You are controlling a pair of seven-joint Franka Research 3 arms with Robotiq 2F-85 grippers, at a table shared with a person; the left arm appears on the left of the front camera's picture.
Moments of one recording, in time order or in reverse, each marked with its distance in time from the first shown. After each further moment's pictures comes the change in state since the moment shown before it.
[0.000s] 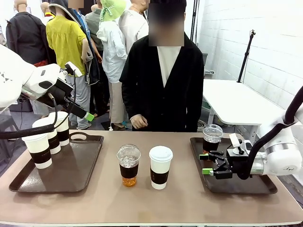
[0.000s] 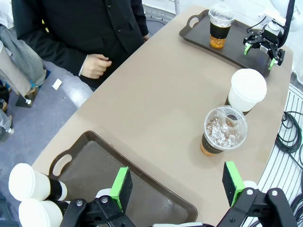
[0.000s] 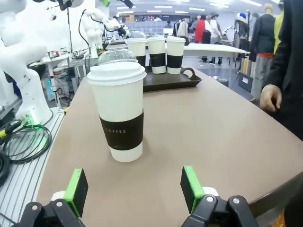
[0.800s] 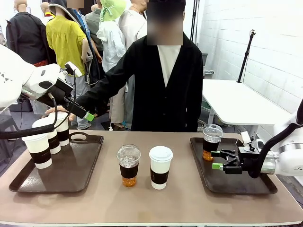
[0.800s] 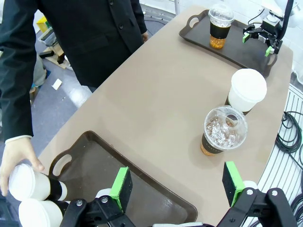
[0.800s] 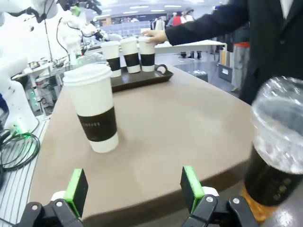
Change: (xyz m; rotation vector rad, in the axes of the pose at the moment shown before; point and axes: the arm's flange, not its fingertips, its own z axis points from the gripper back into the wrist) left arm 0.000 0.000 0.000 0.000 0.000 0.000; right arm 0.001 -0.012 0.045 -0.108 -0.013 -0.062
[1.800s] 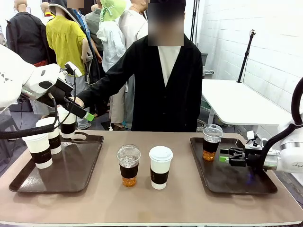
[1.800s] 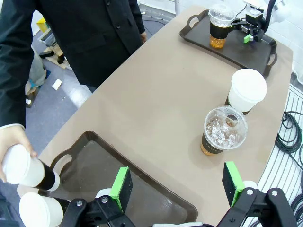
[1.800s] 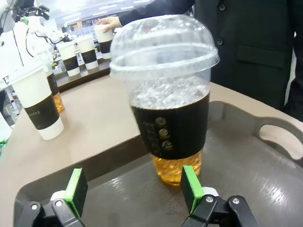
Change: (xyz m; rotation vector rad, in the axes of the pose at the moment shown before) left arm 0.000 0.000 0.000 0.000 0.000 0.000; right arm -0.036 -0.083 0.049 -0.147 0.004 -0.124
